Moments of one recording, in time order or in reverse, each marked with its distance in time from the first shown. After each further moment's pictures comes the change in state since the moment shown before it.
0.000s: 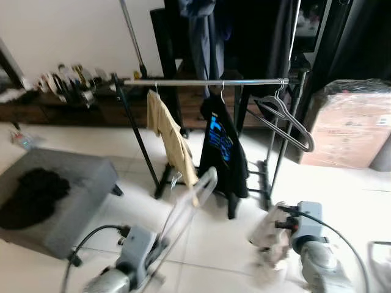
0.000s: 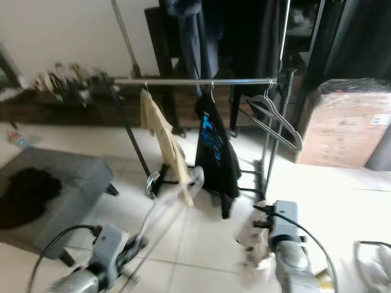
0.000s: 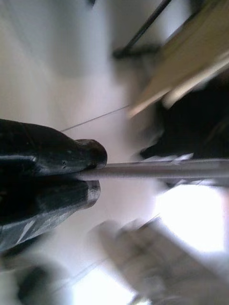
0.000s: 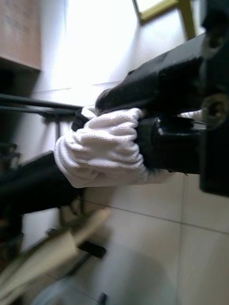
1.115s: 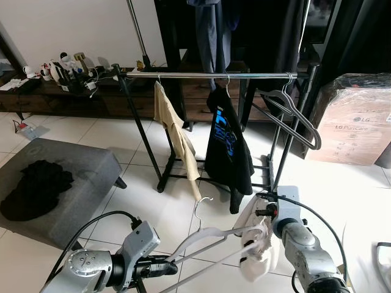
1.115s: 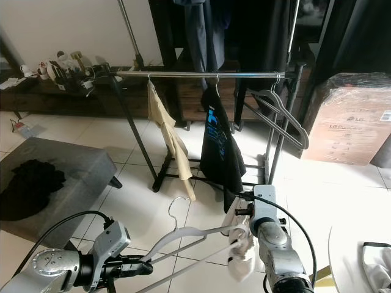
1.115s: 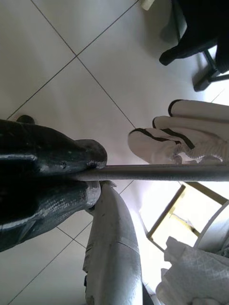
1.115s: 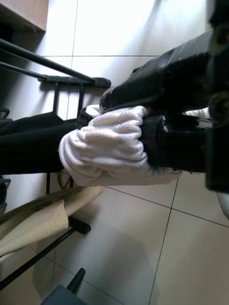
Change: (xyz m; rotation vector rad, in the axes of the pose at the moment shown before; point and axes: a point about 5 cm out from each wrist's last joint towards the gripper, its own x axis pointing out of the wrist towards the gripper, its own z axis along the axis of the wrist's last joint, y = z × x) left arm -0.007 -0.001 0.036 0.059 0.111 -0.507; right arm 0.017 0.019 0.022 -0.070 0.028 0.057
